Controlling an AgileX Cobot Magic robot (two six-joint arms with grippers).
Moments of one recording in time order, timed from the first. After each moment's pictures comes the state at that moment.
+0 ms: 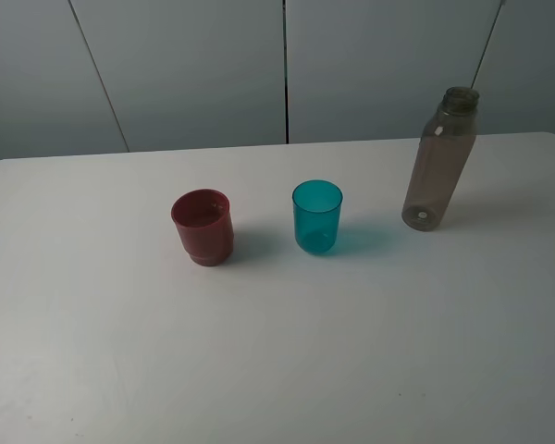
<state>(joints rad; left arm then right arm) -0.10 0.00 -0.51 0.10 1.08 -0.05 0.01 0.22 -0.69 0.15 1.11 -0.06</state>
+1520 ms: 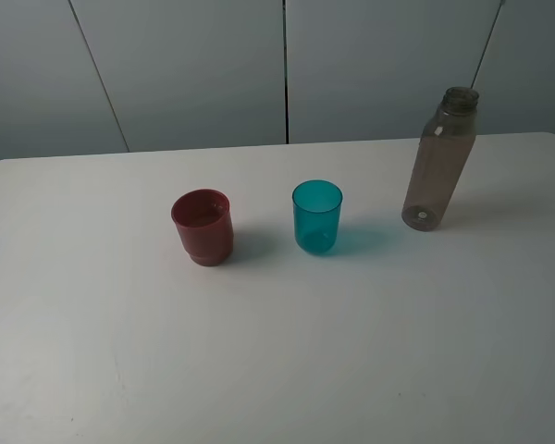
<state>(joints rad) -0.10 0.00 -0.51 0.10 1.08 -0.04 0.00 0.00 -0.51 0.06 1.10 -0.02</state>
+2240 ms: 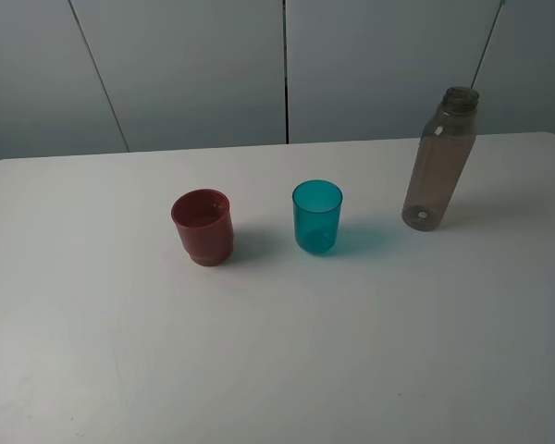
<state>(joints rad) -0.10 0.00 -0.51 0.10 1.08 -0.04 0.00 0.00 -0.51 0.06 1.10 -0.01</state>
